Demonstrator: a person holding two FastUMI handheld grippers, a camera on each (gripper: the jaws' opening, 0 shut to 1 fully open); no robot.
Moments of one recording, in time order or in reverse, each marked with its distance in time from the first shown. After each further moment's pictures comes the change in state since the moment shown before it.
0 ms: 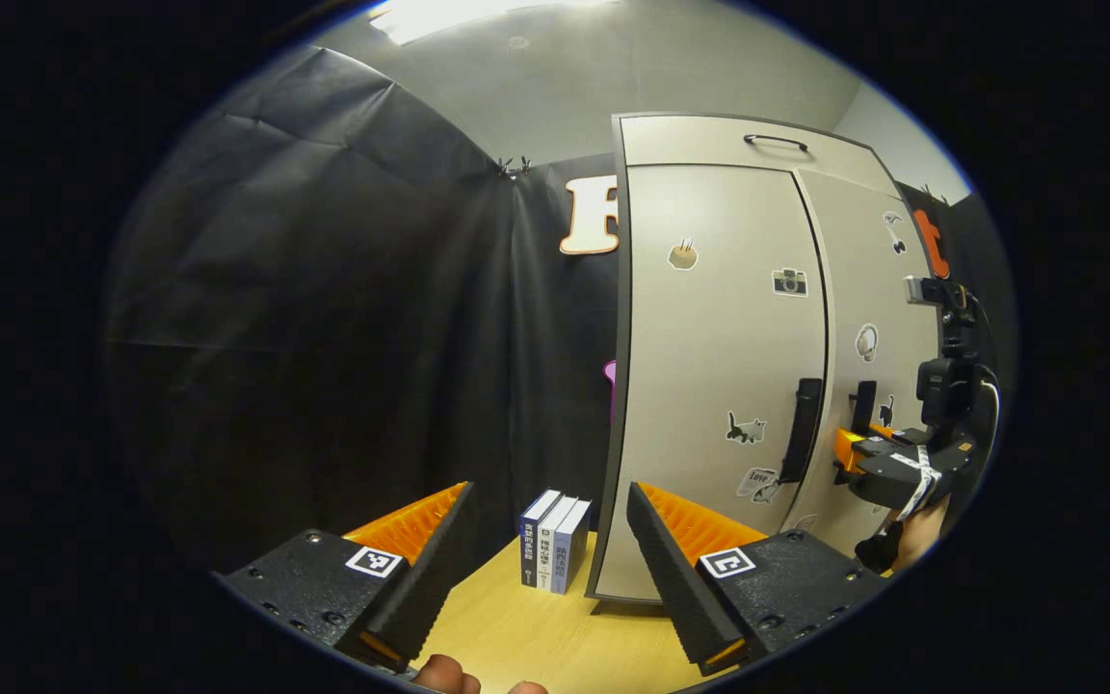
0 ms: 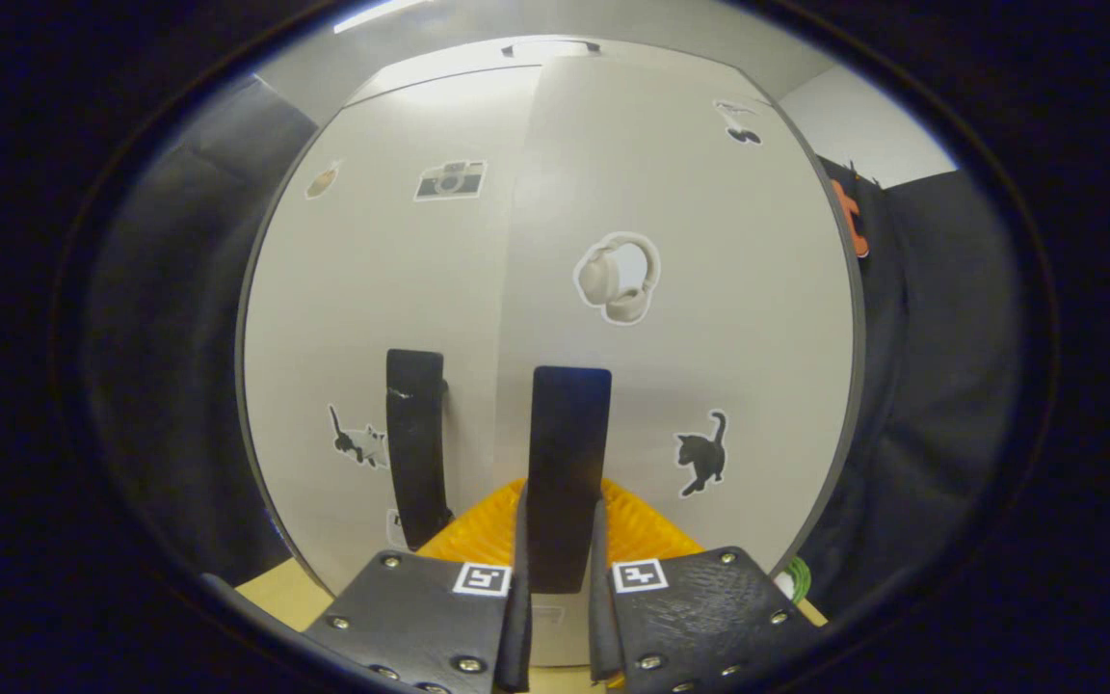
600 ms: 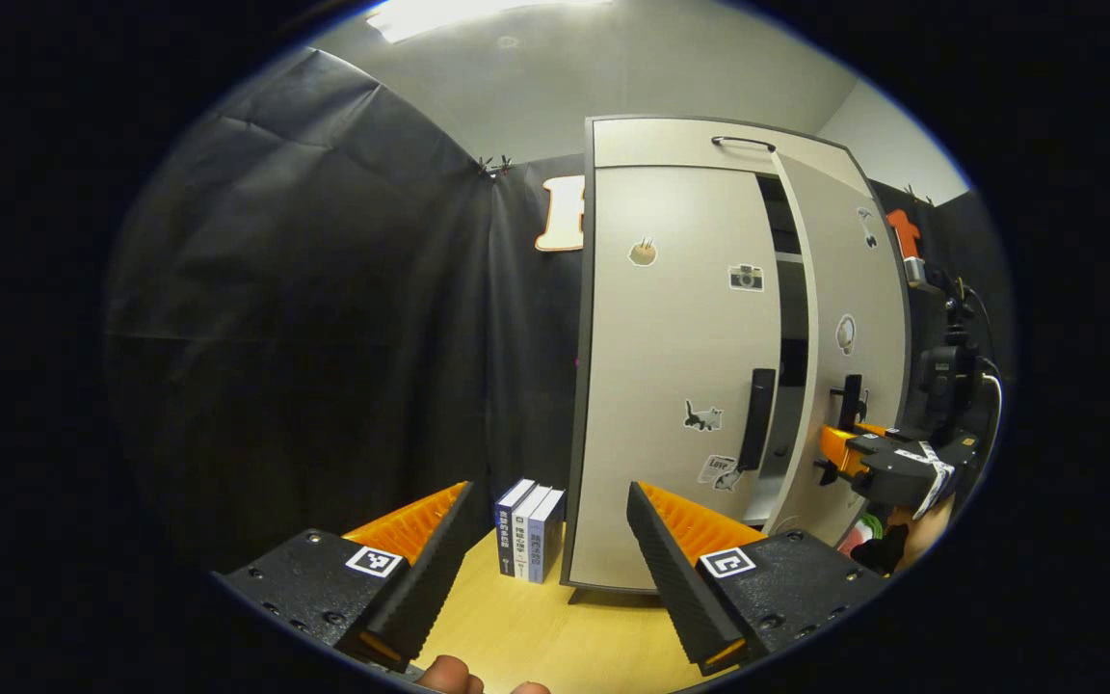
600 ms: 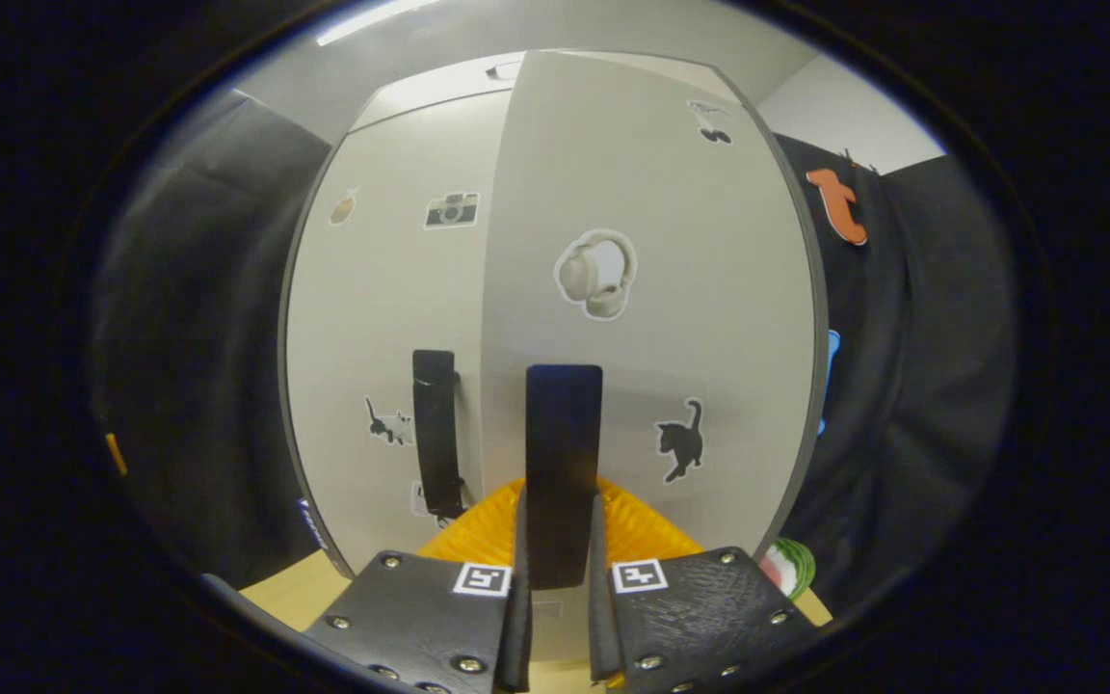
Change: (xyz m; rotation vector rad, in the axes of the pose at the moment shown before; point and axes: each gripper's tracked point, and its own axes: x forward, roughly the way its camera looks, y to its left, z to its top) left arm -0.028 -0.034 -0.005 -0.004 0.004 -0.069; right arm -0.054 -0.020 -0.002 0.032 0.016 0.061
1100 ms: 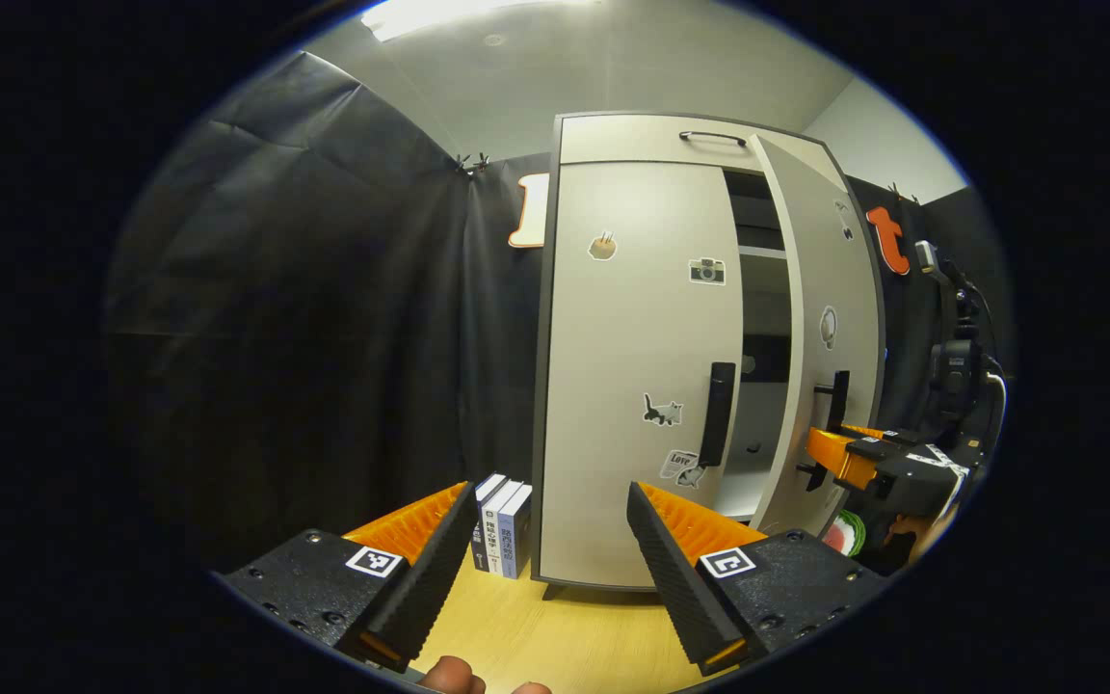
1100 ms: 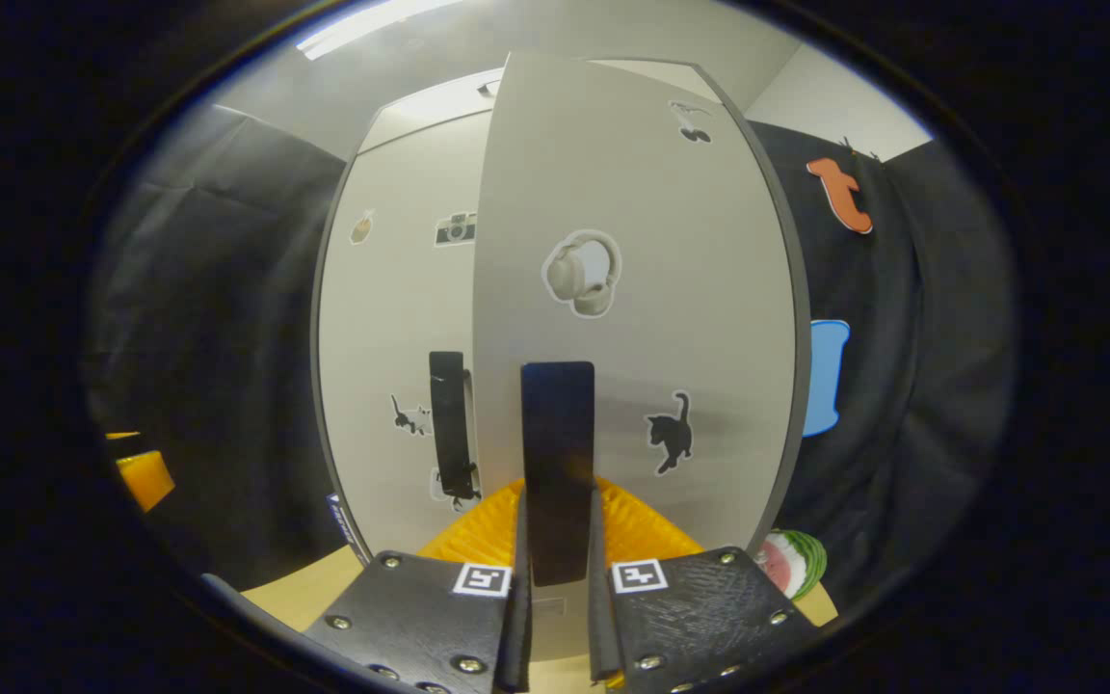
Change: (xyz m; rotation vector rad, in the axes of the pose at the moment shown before) left arm -0.001 -0.043 -0.008 0.001 0.014 -0.059; right arm -0.021 -0.008 0.000 0.036 0.001 0.084
